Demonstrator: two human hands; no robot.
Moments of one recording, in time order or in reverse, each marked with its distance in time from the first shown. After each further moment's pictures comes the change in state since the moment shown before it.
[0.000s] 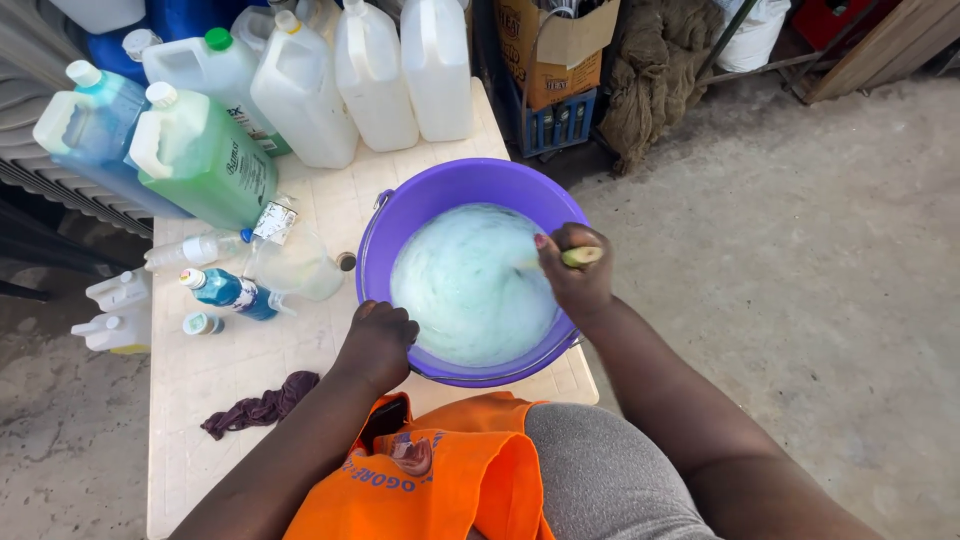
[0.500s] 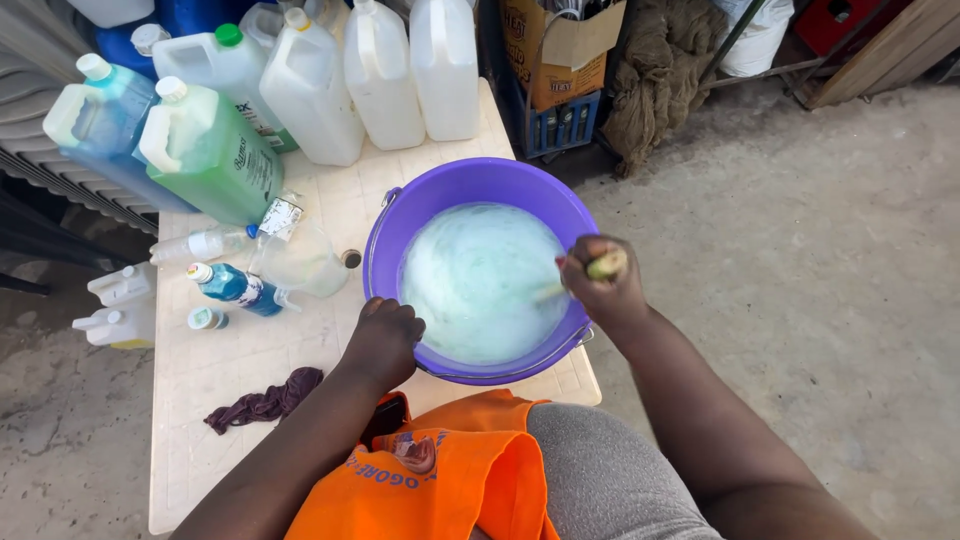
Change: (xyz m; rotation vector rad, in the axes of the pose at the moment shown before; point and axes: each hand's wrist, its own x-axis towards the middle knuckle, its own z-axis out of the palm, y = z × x) left_hand -0.001 -0.006 0.012 -0.027 0.068 0.043; right_hand -0.002 -0.045 -0.017 0.145 -0.119 0.131
